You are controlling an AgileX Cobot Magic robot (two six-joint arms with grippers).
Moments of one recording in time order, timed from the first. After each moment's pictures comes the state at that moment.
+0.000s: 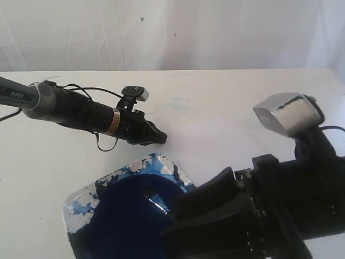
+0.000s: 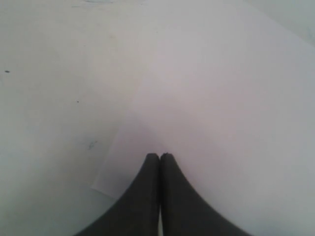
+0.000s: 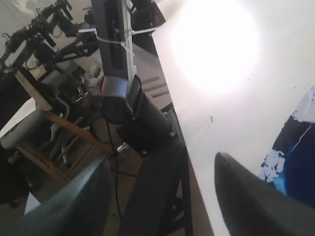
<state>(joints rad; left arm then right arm) -0.40 2.23 -1.40 1.67 -0.63 -1.62 0.52 1.13 -0.52 -1.62 -1.21 1.69</state>
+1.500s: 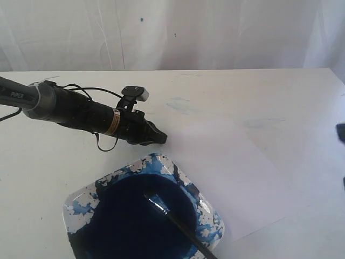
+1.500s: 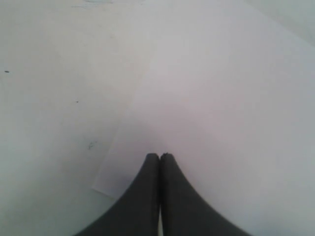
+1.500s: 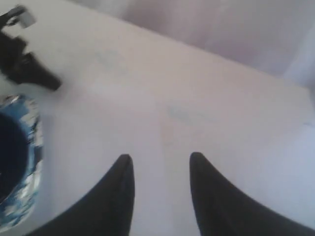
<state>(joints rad) -0.40 2.23 -1.40 1.67 -0.63 -1.62 0.61 0.58 -0.59 -0.35 0.60 0.10</state>
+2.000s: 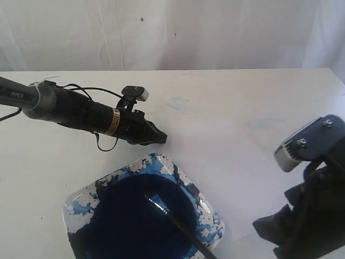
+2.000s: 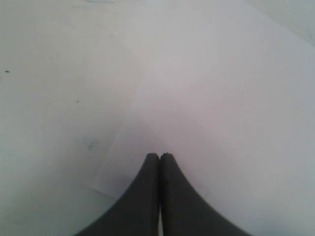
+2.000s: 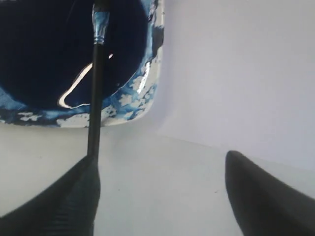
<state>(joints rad) -0.40 2.23 -1.40 1.67 -0.63 -1.62 0.62 0.90 -0.53 0.27 0.68 -0.38</state>
